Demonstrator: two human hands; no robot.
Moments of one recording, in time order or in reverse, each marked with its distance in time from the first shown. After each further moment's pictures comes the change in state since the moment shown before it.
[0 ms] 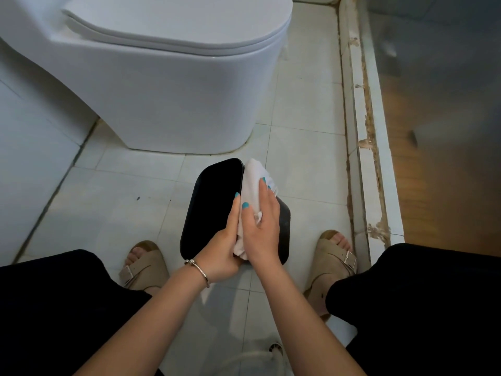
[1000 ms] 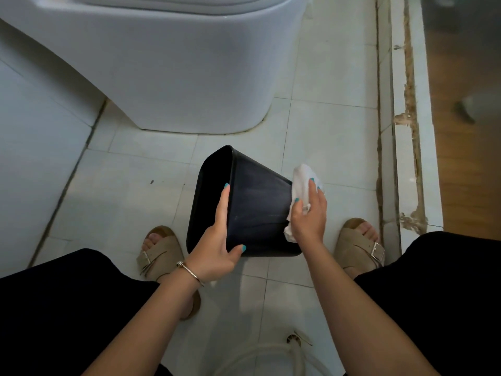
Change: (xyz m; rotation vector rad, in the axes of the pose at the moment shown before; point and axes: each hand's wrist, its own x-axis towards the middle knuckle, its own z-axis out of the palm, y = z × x) left_hand -0.014 -0.029 -0.017 -0.072 0.084 -0.108; right_hand 0.062 0.100 -0.022 -0.266 0.130 0.227
